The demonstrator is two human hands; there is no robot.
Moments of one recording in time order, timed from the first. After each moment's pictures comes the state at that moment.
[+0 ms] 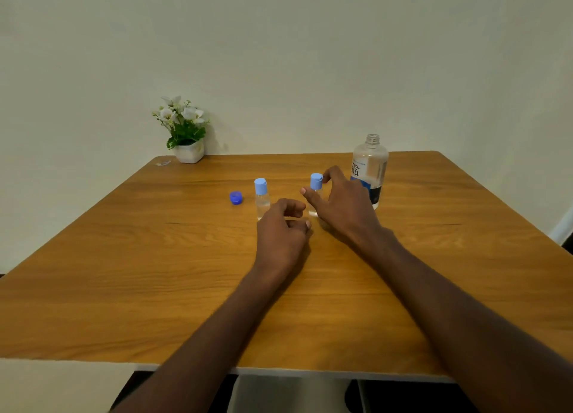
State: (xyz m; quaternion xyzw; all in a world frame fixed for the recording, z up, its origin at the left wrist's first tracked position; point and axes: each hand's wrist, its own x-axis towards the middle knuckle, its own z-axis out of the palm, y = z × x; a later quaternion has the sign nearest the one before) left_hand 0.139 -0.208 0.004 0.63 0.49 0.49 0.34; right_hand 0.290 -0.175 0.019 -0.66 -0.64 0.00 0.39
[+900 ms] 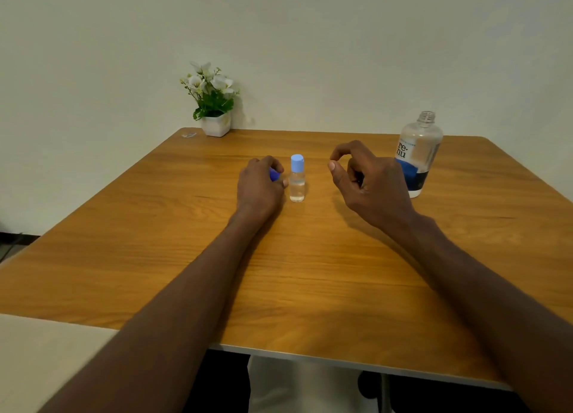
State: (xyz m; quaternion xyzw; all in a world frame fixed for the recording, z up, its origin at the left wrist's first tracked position) left_hand 0.058 -0.105 -0.004 0.69 0.61 0.38 0.12; right_hand 0.266 -0.185 0.024 -0.44 -0.75 -0.08 0.48
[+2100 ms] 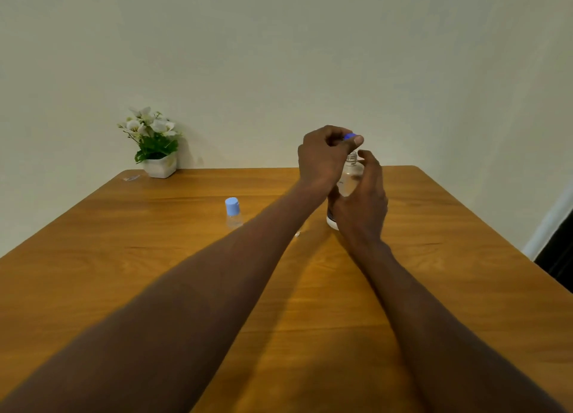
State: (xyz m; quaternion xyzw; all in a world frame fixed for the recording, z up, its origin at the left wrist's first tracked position) left_hand 0.266 -0.113 0.104 0.64 0.35 0.56 0.39; right_hand 0.338 -0.152 0.023 -0.62 -0.50 -0.11 0.60
